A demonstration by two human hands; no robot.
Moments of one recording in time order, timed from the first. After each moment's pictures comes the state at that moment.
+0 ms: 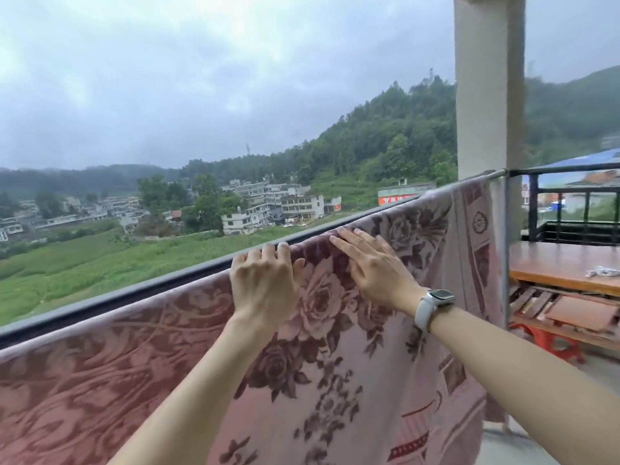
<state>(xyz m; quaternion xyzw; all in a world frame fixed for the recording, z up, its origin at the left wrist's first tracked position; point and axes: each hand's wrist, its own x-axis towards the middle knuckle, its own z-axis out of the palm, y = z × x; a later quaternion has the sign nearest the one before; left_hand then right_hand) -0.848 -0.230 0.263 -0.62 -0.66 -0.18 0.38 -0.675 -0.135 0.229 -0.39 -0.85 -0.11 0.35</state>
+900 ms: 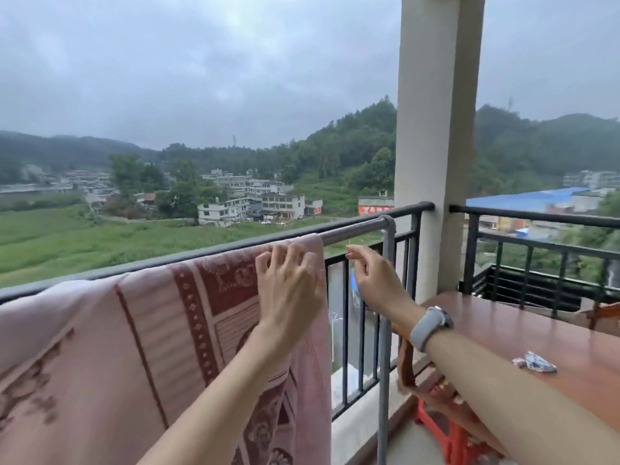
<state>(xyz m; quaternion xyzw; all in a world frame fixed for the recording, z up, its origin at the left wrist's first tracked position) -0.340 0.332 0.231 -0.65 -0.58 -0.36 0.33 -0.196 0.386 0.232 -0.43 -0.76 0.09 0.48</state>
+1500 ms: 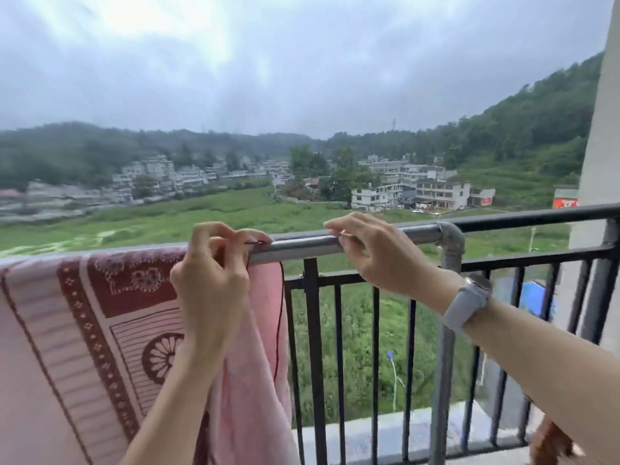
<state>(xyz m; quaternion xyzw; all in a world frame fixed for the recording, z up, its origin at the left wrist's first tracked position) -0.284 0.385 0.255 -0.37 -0.62 -0.62 0.30 -0.165 0.553 0.271 -0.03 -0.91 0.03 0.41</state>
